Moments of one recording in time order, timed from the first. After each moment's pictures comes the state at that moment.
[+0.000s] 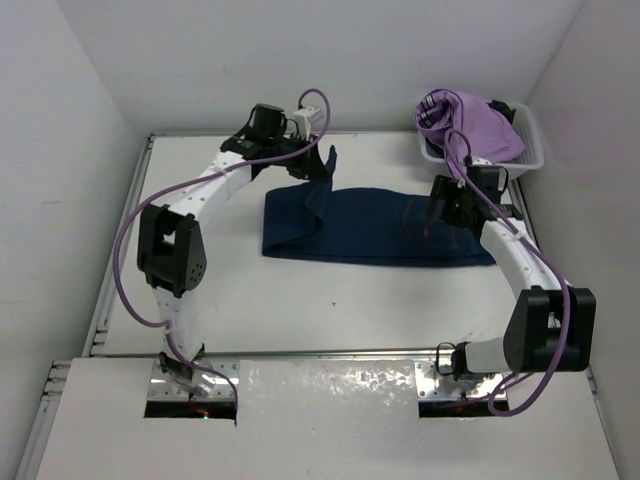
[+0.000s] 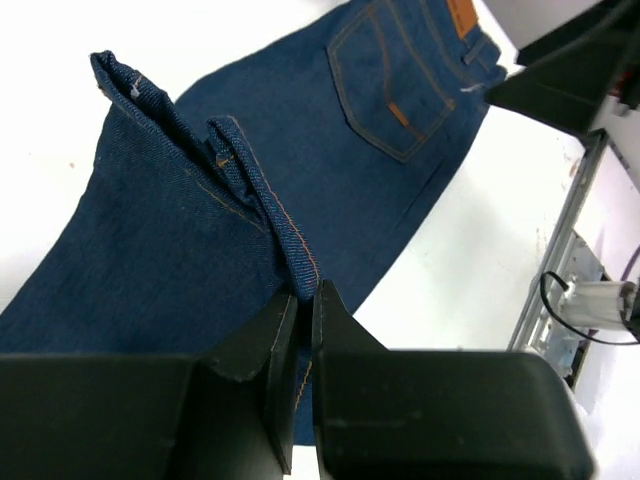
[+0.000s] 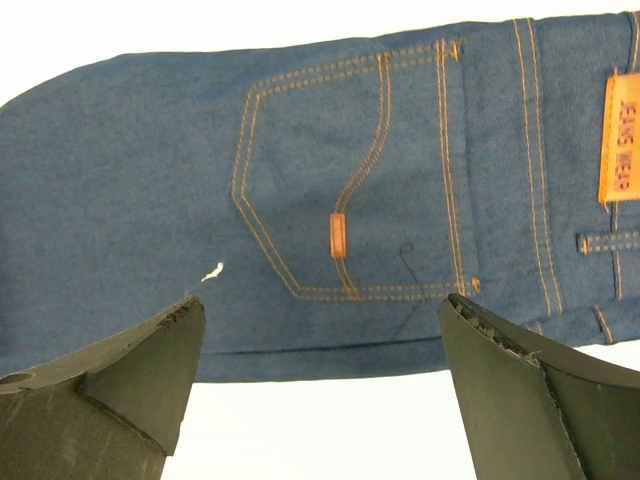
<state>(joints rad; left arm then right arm) -0.35 1.95 1.75 -0.46 0.71 -0.11 -0.02 1.39 0.95 -0.34 -0.01 0.26</state>
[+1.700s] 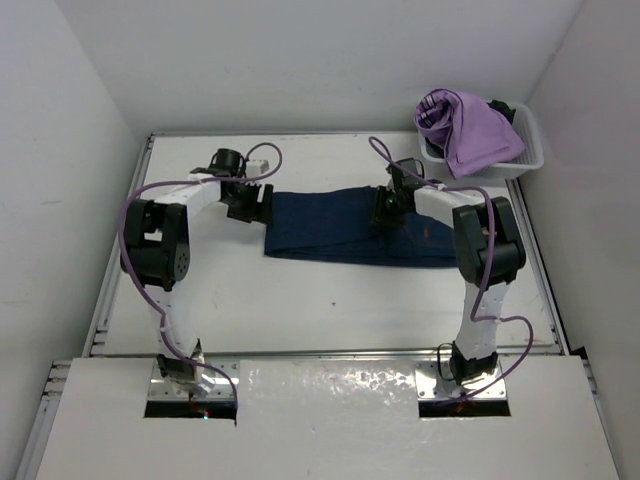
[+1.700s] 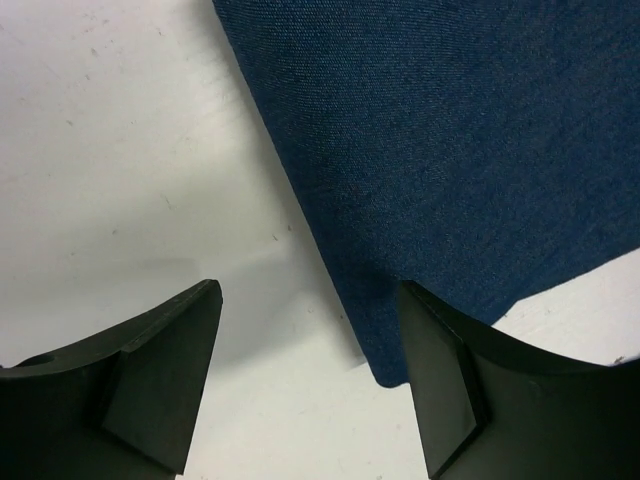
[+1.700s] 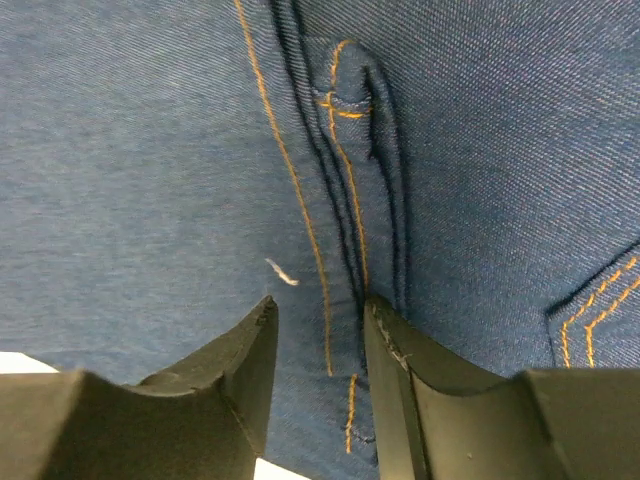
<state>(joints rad) -0.13 1.96 1.39 -0.58 0.37 0.06 0.25 1.99 1.27 -0.32 -0.19 0.41</state>
